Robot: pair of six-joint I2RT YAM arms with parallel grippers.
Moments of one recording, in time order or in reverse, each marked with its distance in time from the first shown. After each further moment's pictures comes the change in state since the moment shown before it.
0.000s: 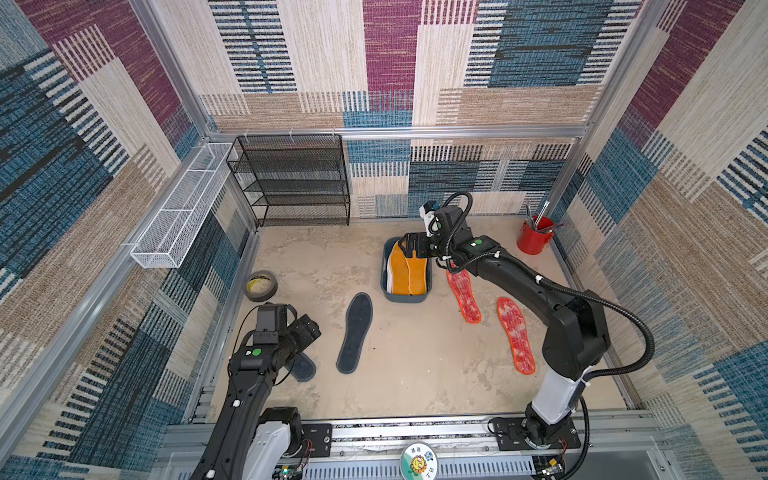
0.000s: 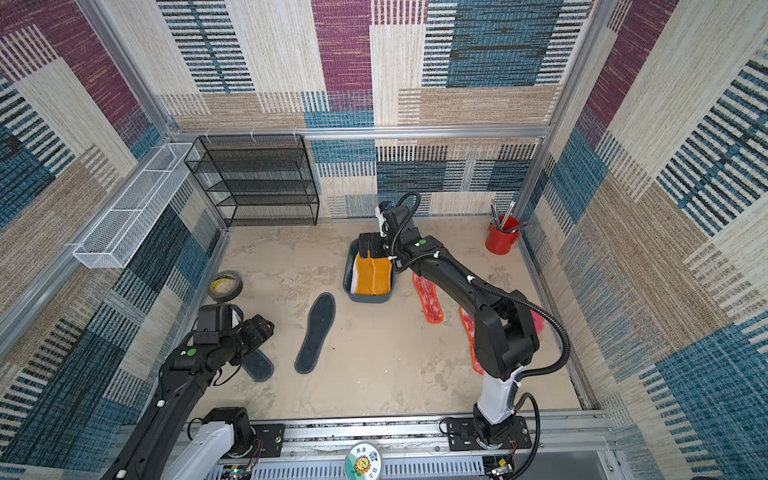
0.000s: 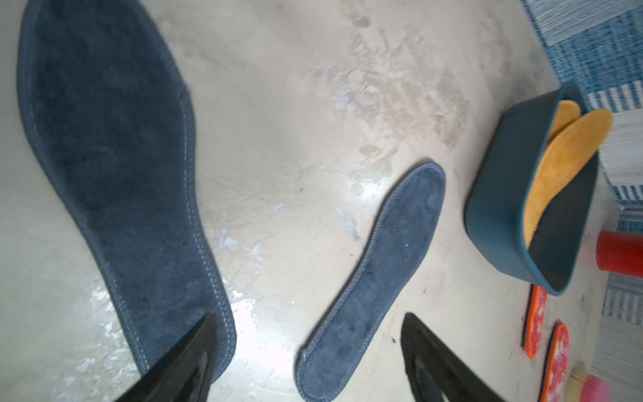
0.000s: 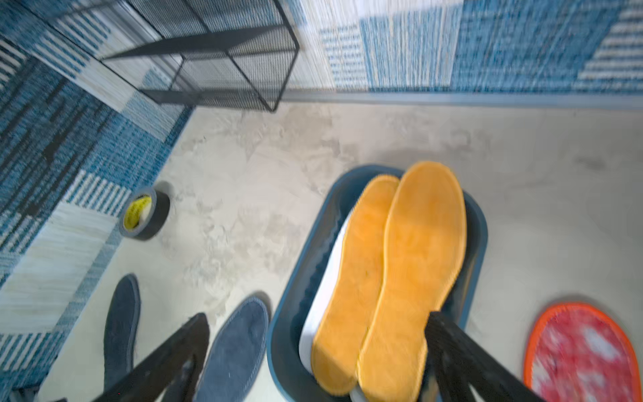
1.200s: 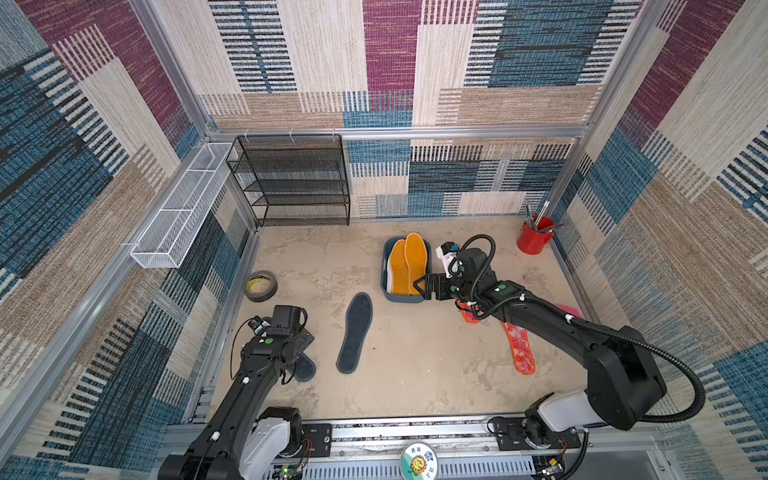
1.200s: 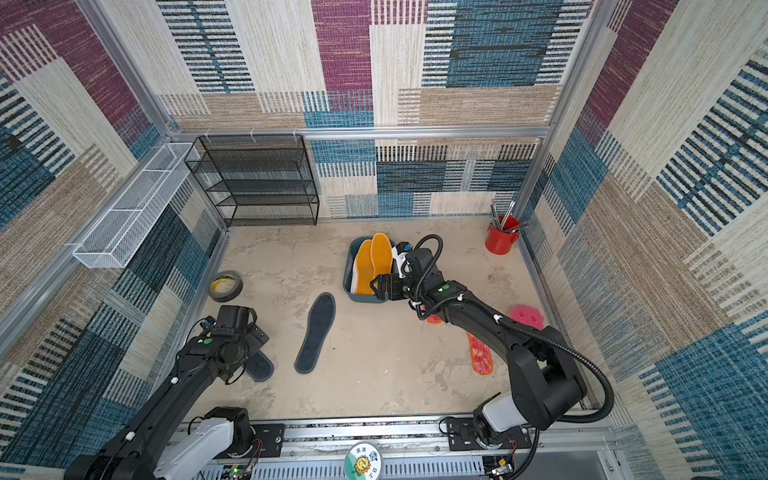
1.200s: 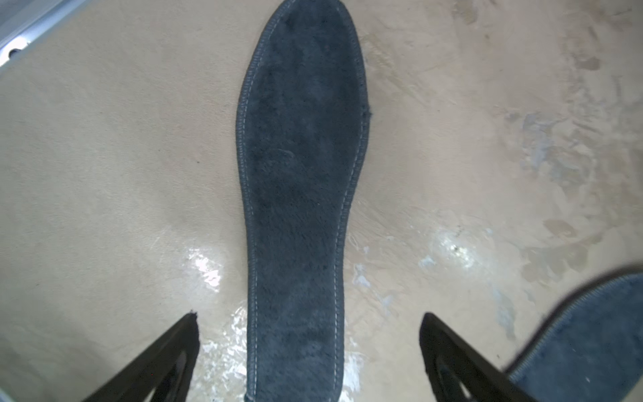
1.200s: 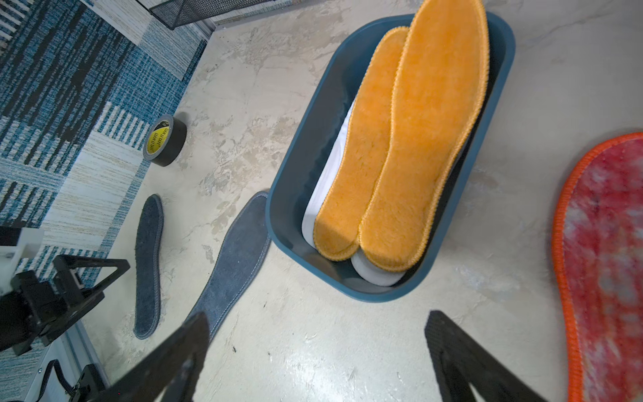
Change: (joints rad) left arm -0.075 0.185 -0.001 -0.035 -0.447 -0.189; right arm -0.009 -0.295 -0.500 0.189 -0.130 0.047
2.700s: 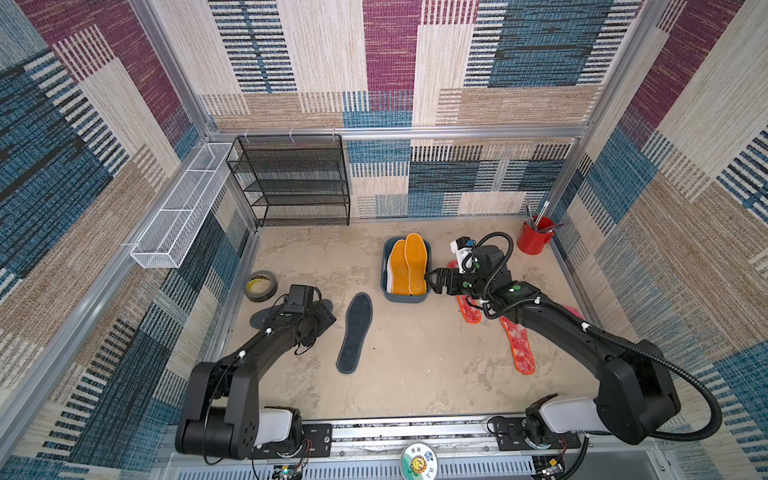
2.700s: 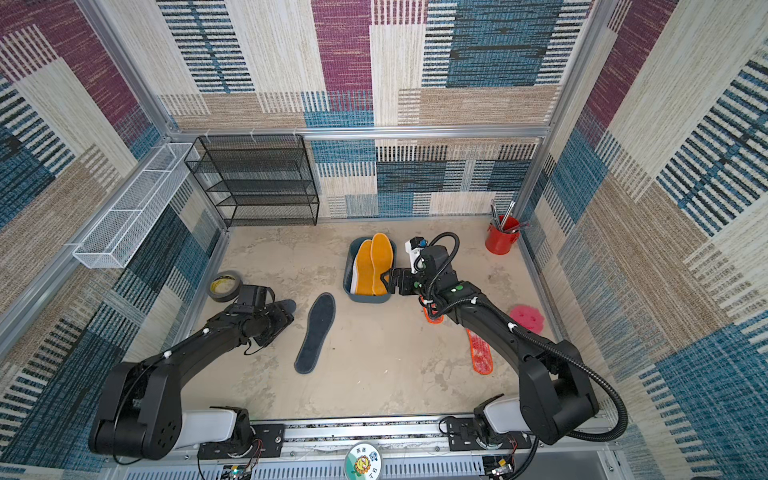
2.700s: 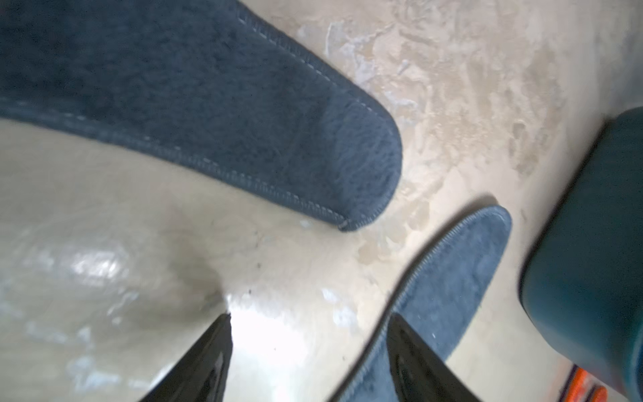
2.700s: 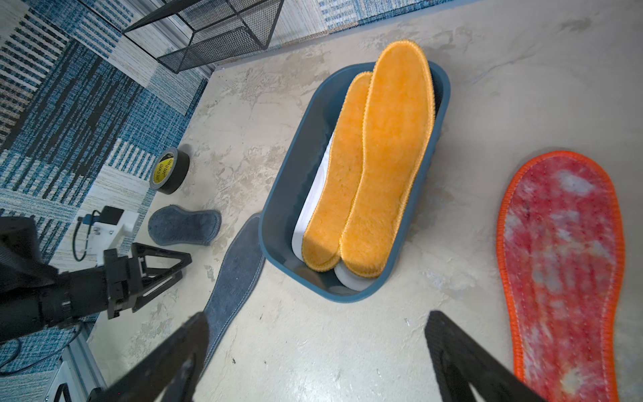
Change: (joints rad) left arm -0.054 0.266 0.093 0.325 0.346 0.071; right arm -0.078 -0.067 -0.026 0.002 -0.016 0.016
